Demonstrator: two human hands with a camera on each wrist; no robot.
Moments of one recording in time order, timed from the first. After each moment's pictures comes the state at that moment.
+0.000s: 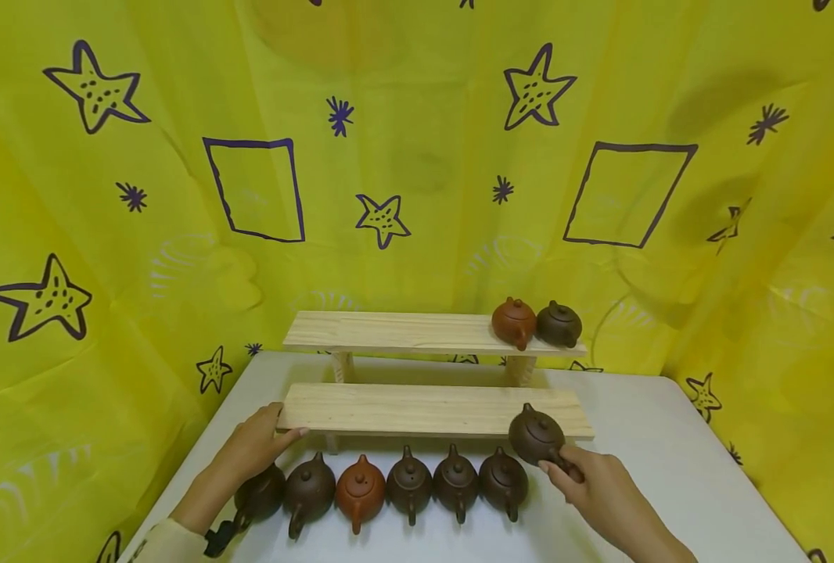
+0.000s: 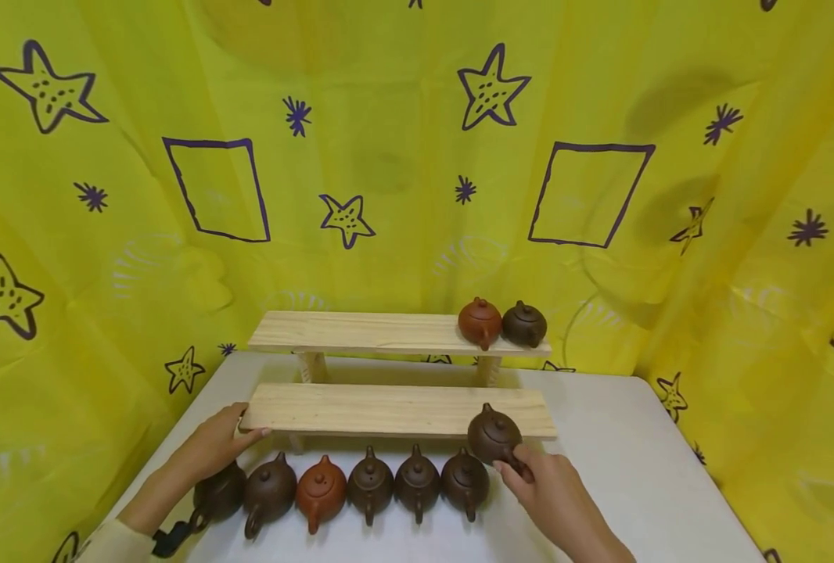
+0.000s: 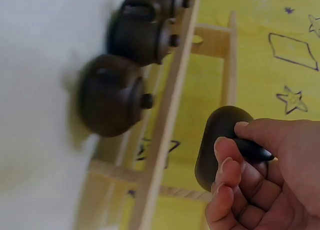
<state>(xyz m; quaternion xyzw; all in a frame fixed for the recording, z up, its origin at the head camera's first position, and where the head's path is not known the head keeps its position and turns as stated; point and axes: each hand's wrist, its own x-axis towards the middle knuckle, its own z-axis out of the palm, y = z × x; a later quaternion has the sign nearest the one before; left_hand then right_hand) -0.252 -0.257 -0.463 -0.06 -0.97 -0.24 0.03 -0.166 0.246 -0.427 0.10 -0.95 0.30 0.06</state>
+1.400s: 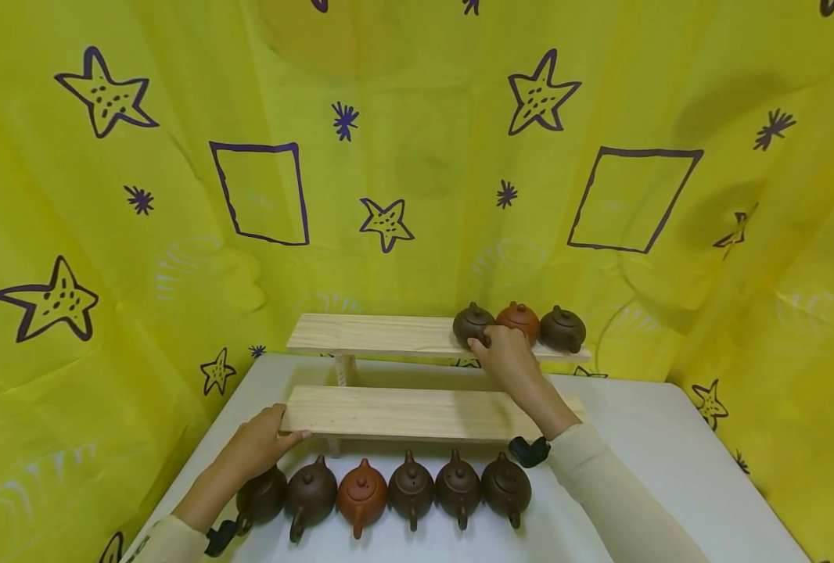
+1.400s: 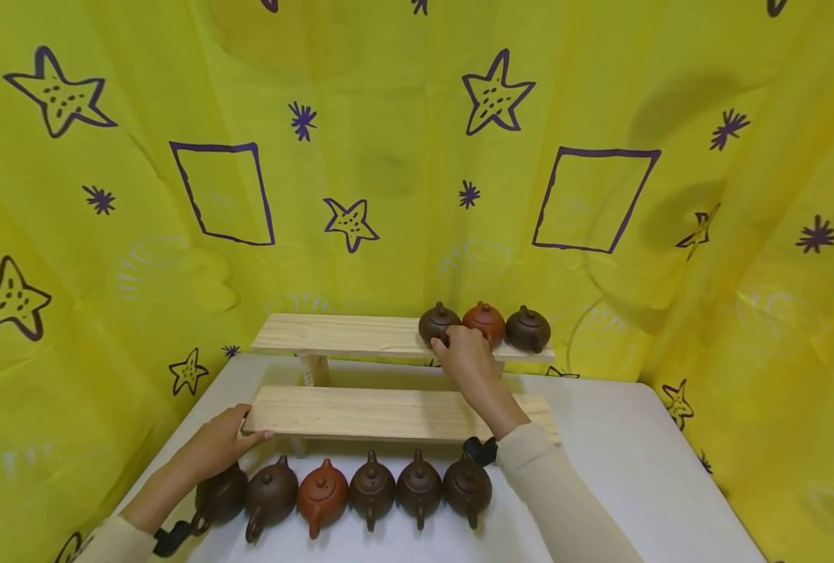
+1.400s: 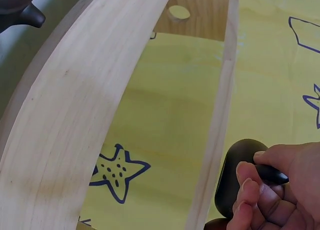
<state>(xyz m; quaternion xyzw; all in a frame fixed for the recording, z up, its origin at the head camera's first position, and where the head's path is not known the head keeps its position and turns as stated) -0.255 -0.256 -0.460 -0.06 -0.97 -0.23 0.02 -0.323 0.152 -0.357 0.09 -0.95 0.26 0.15</state>
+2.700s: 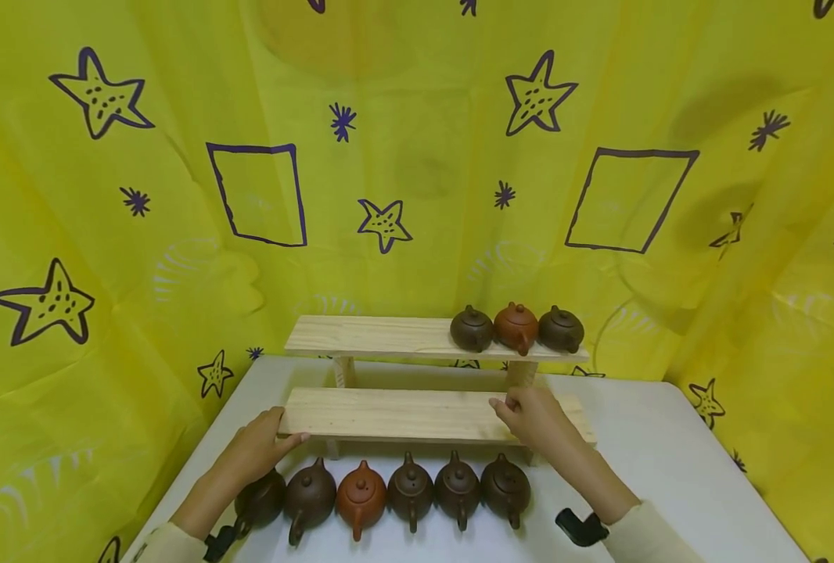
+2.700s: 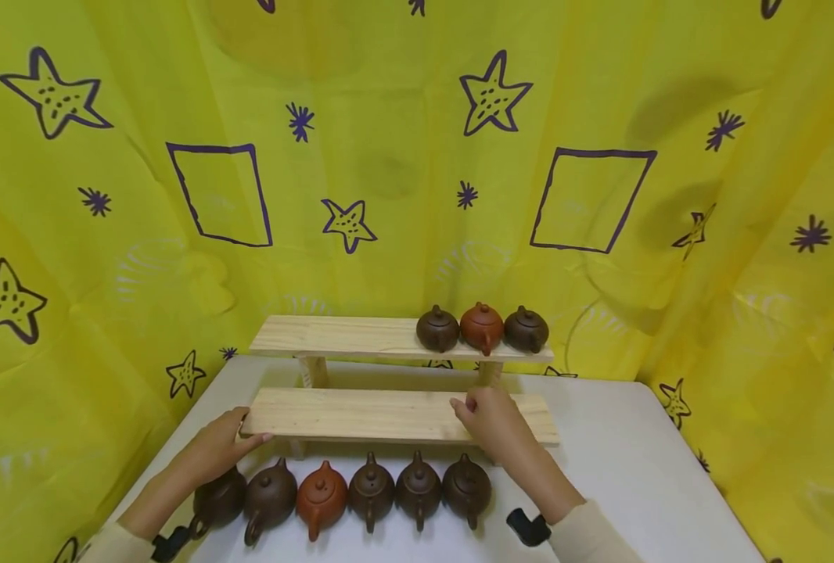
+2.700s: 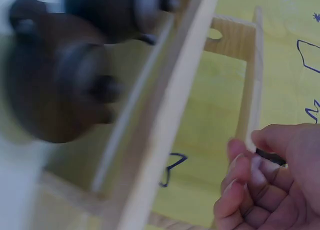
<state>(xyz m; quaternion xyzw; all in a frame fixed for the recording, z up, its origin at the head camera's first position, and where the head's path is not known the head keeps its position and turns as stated) -0.253 -0.257 -0.465 -0.07 -0.97 -0.24 0.04 -0.257 0.192 -0.406 0.11 -0.95 0.28 0.08</state>
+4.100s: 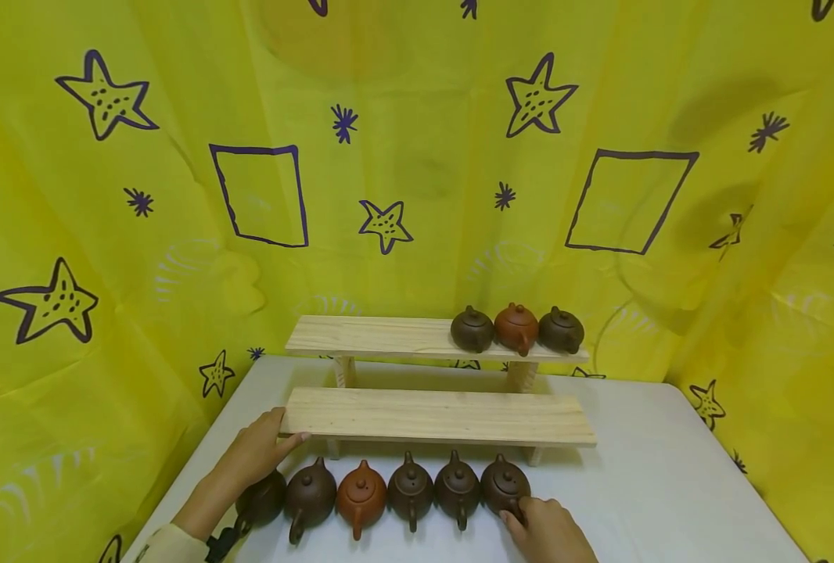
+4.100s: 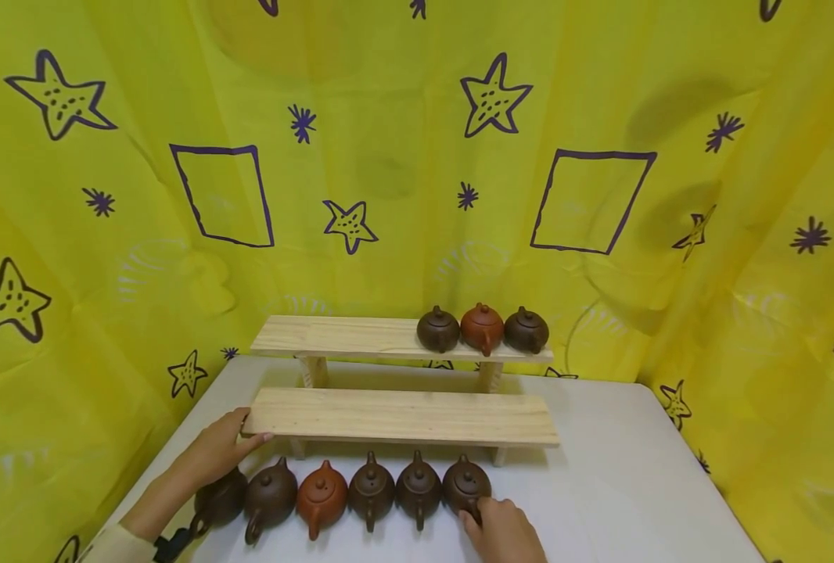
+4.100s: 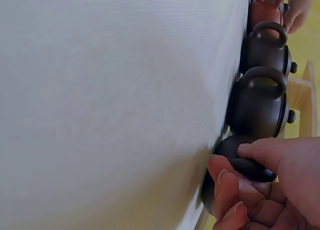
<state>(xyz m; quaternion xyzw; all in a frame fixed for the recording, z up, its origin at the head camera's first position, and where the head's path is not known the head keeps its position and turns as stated) -0.249 -0.254 -0.465 -0.06 -0.97 -0.25 0.03 -0.167 0.196 -0.514 0.05 -0.96 0.26 0.02</state>
